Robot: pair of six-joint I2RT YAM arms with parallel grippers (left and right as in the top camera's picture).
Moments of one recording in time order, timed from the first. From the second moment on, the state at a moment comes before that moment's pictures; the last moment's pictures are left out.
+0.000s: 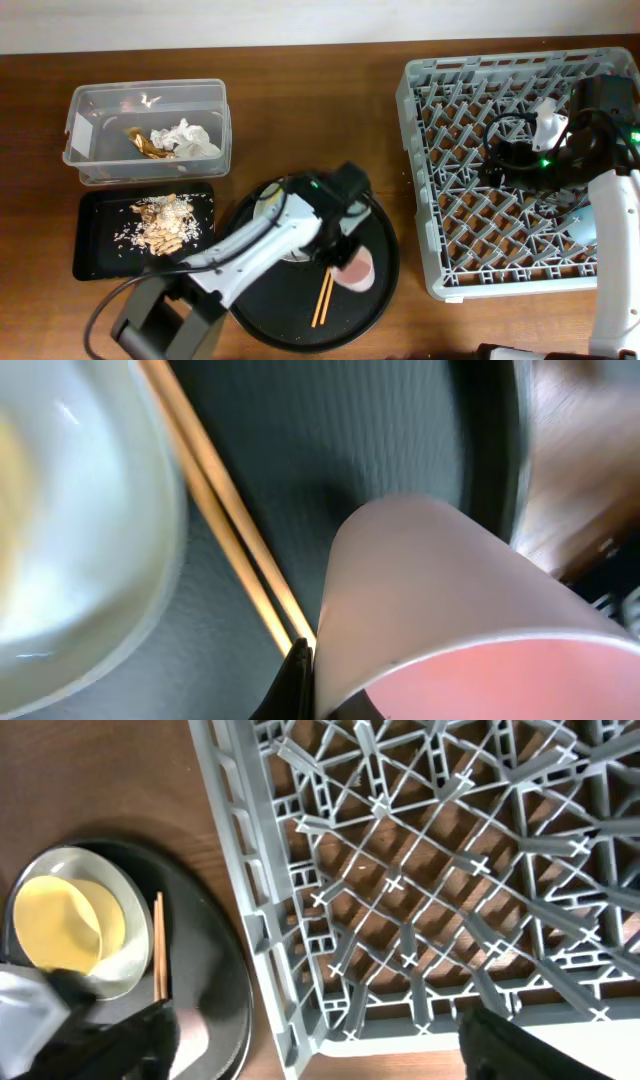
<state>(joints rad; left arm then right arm) -0.75 1.78 1.30 -1.03 0.26 -0.13 -0.21 1.47 1.55 -1.39 -0.23 0.05</state>
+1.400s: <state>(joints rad) -0.36 1.71 1.43 -0.58 1.14 -0.33 -0.11 1.55 1.33 -1.24 -1.19 -0.63</state>
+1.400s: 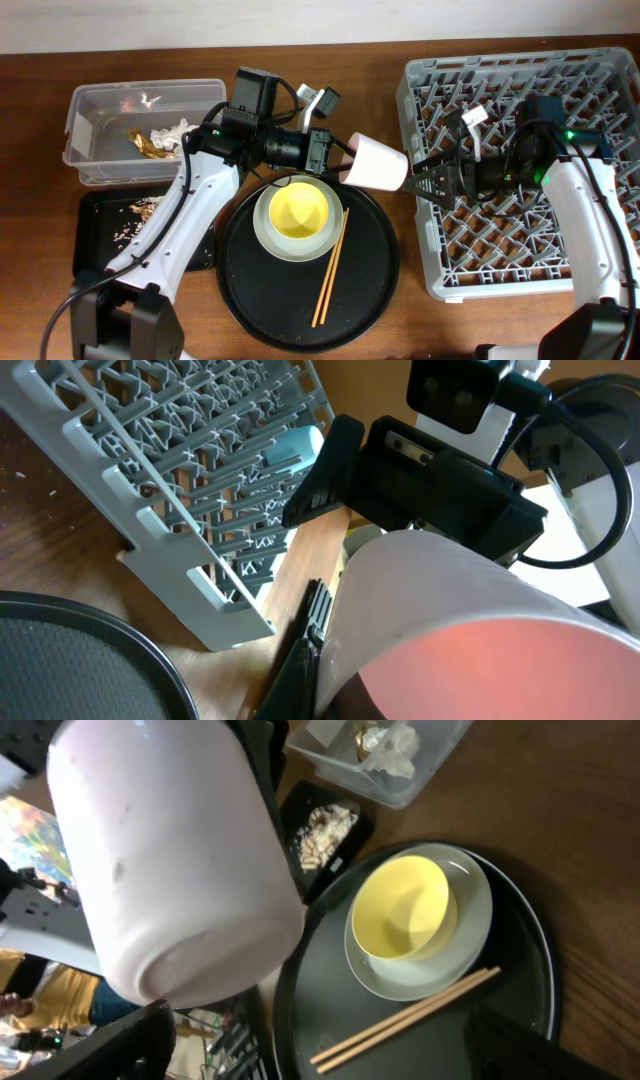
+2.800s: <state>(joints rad) -0.37 1.73 1.44 -0.61 1.14 -0.33 0.00 1.55 1.33 -1.12 -1.36 -0.61</state>
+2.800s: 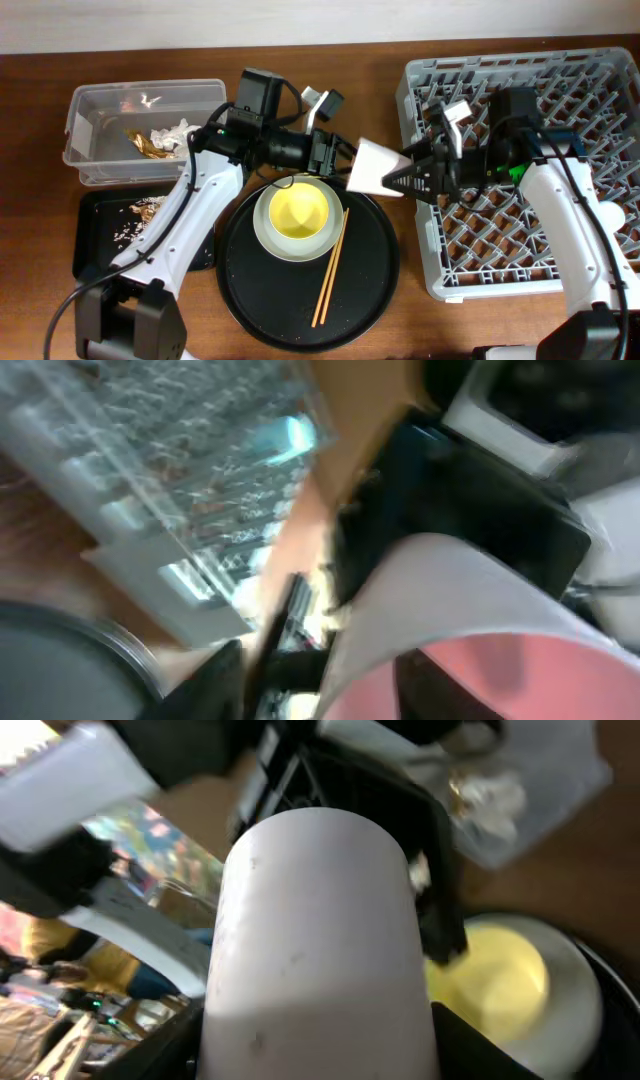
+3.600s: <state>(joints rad) -0.09 1.63 1.44 -1.11 0.23 -0.20 -0.45 1.69 1.57 -1.30 0.07 0.16</state>
